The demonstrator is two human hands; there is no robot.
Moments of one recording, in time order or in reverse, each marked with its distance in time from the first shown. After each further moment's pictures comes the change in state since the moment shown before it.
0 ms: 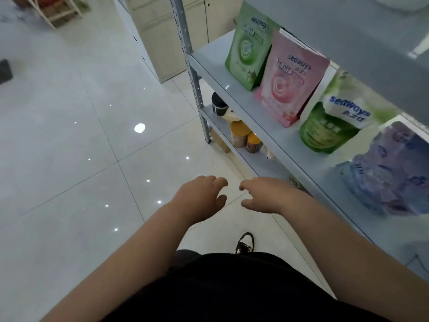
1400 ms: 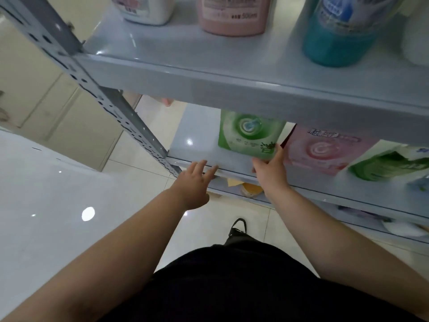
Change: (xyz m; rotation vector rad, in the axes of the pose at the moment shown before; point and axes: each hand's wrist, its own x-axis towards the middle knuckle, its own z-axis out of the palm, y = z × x) left_hand 0.393 -0.251 -0.186 0.469 -0.238 0.567; right_hand 0.313 0.003 -0.179 1.548 1.233 0.921
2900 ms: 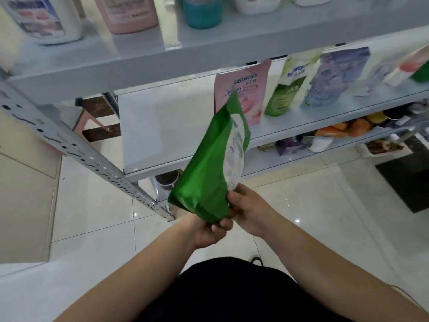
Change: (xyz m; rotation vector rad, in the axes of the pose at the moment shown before) left_hand -0.131 0.071 0.015 -1.853 -0.927 -0.148; right_hand -0.246 0.035 -0.007 0.770 -0.237 0.133
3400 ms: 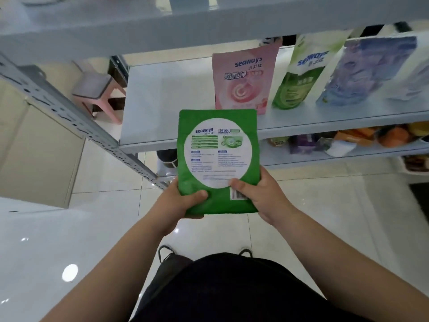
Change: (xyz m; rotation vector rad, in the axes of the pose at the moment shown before) left_hand 0.015 -0.030 0.016 0.419 0.393 0.527; right_hand 0.001 -0.038 -0.109 -0.260 -0.020 -0.149
